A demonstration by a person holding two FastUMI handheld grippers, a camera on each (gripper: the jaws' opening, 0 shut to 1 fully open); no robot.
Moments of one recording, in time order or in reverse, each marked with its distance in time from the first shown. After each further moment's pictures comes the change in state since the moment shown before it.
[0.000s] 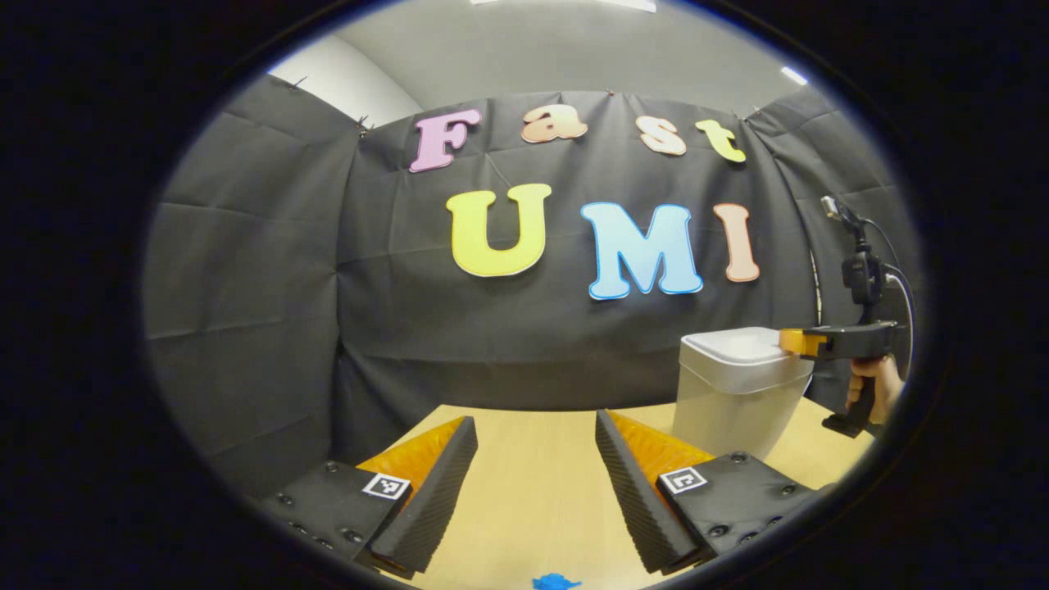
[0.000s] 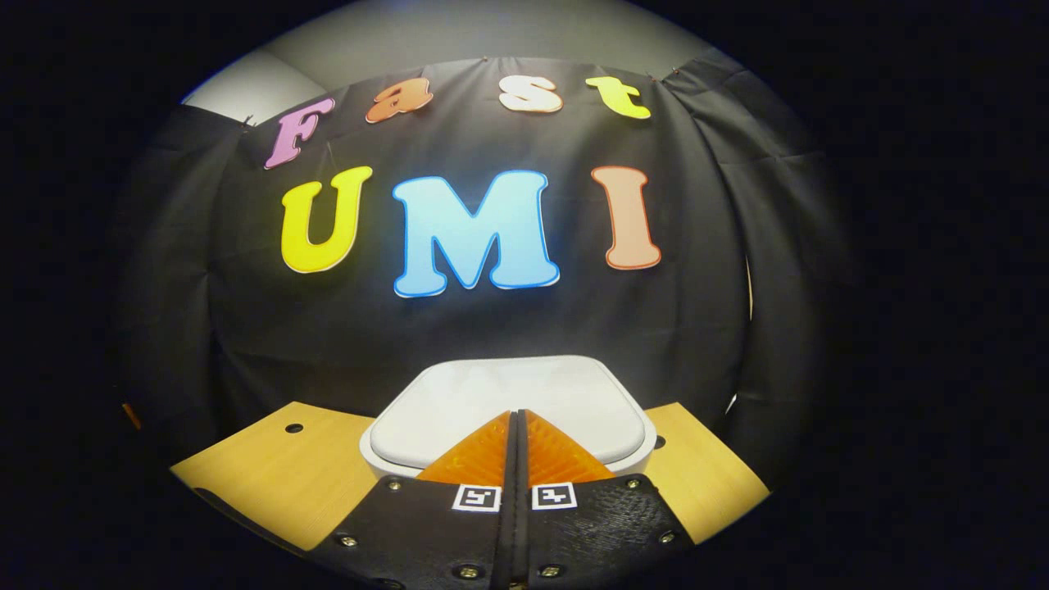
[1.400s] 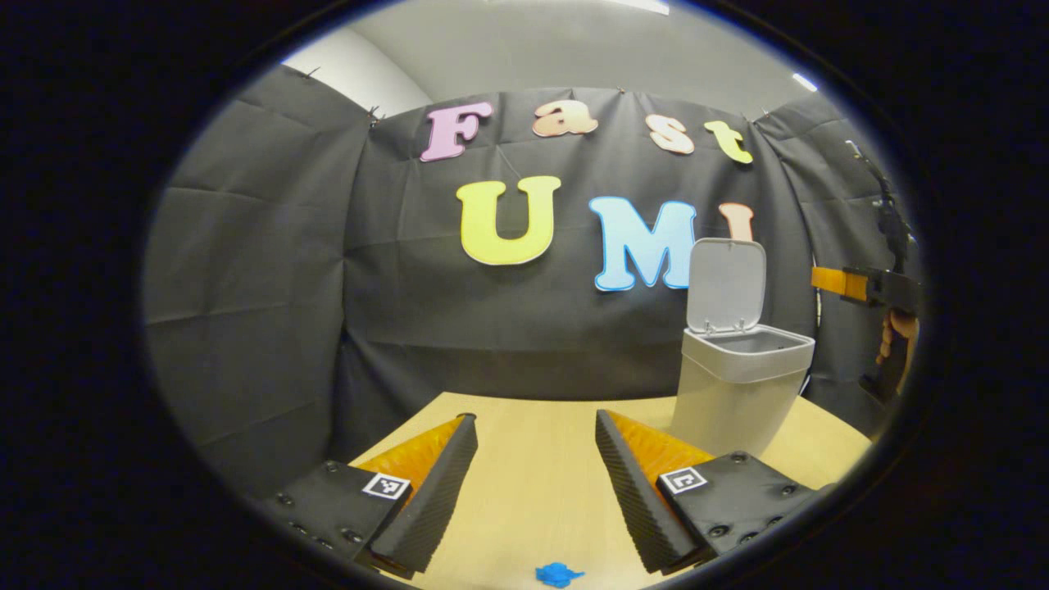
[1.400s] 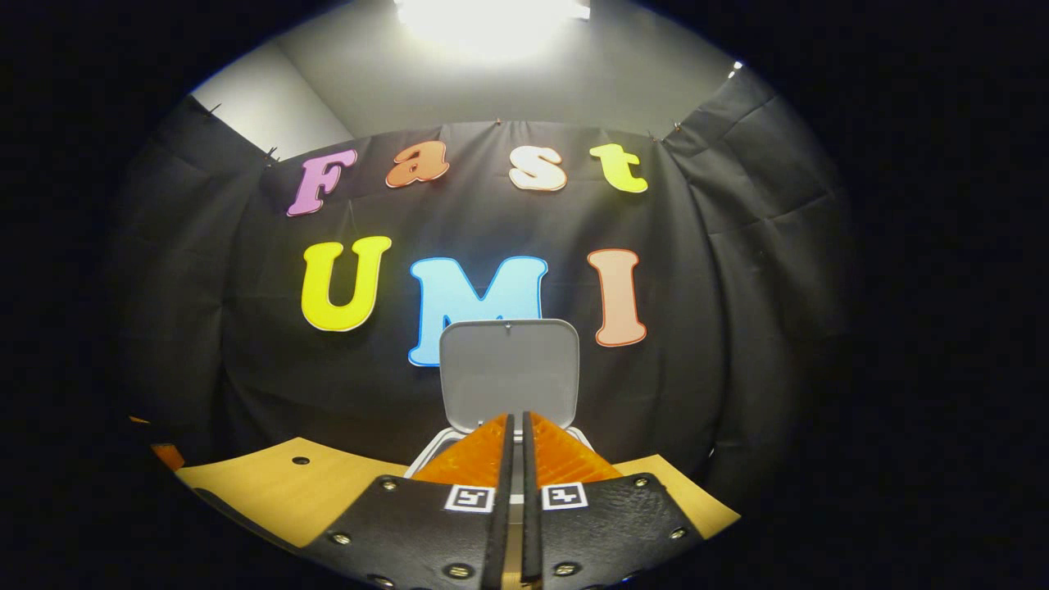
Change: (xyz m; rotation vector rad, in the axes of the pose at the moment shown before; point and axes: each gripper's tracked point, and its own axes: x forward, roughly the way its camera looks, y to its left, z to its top) left arm -0.014 0.020 -0.028 -0.051 0.042 0.003; right arm -0.074 0.006 0.067 -0.053 -0.226 -0.020
